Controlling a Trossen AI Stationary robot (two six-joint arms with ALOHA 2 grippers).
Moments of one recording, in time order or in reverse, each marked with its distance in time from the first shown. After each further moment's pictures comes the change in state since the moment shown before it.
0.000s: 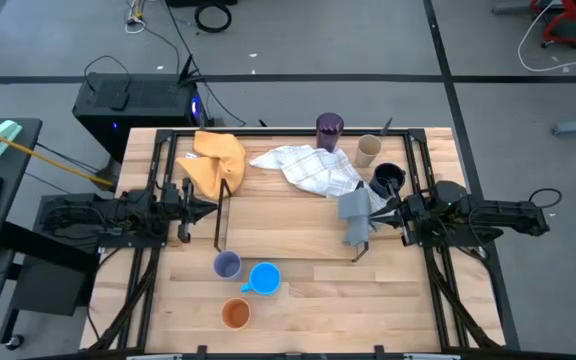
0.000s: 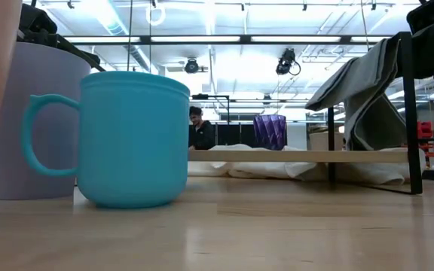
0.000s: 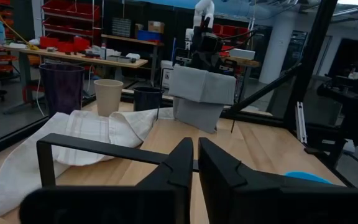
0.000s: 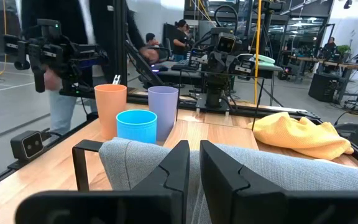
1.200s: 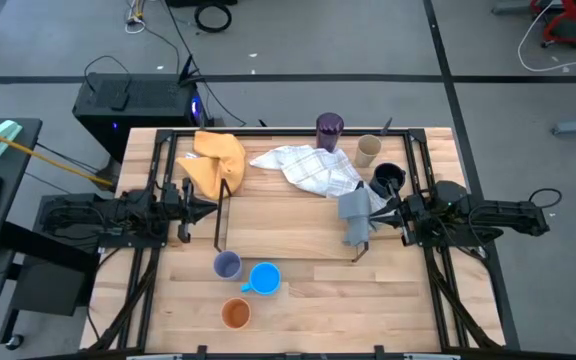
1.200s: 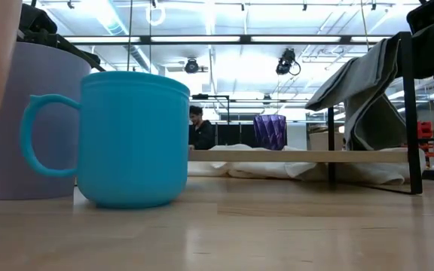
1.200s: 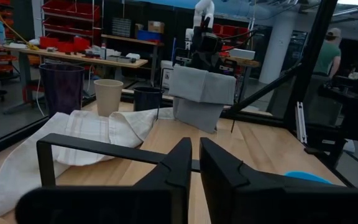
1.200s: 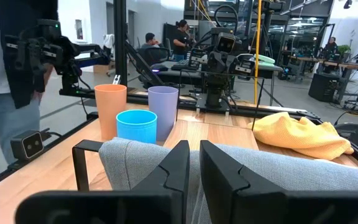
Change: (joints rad) left arm 0.000 0.000 0.000 0.000 0.000 0.000; right arm 0.000 0.000 0.000 0.000 0.000 0.000
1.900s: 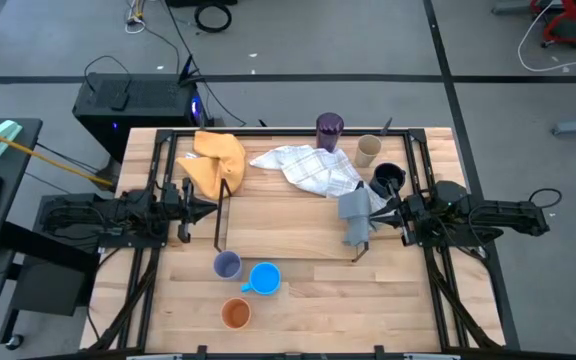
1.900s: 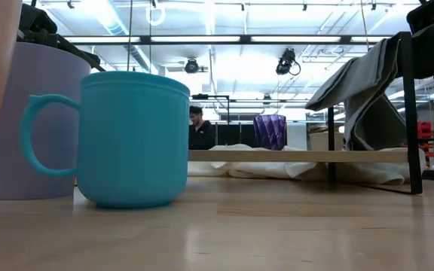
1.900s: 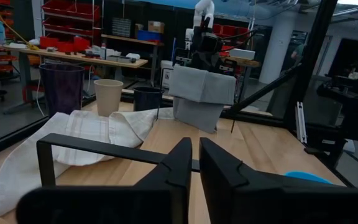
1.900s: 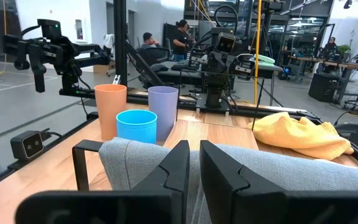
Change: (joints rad) left arm 0.000 0.000 0.000 0.000 0.000 0.000; right arm 0.000 0.000 0.000 0.000 0.000 0.000
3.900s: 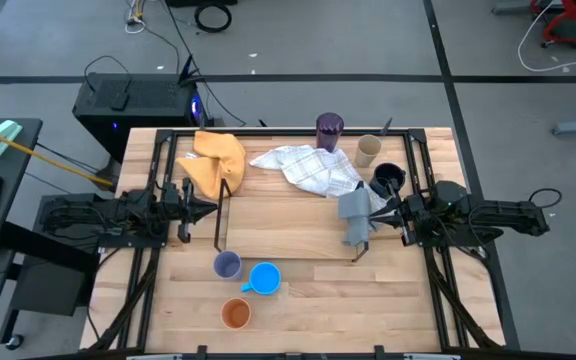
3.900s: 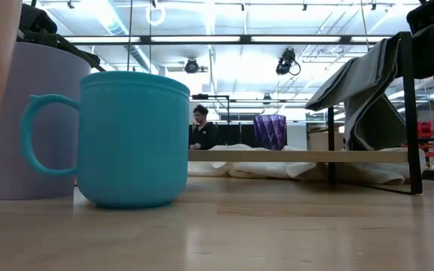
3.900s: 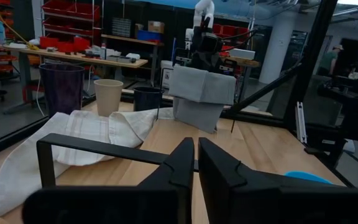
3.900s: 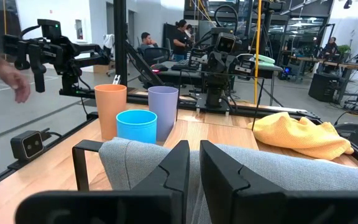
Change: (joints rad) left arm 0.000 0.000 0.000 0.000 0.000 0.000; right arm 0.000 0.000 0.000 0.000 0.000 0.000
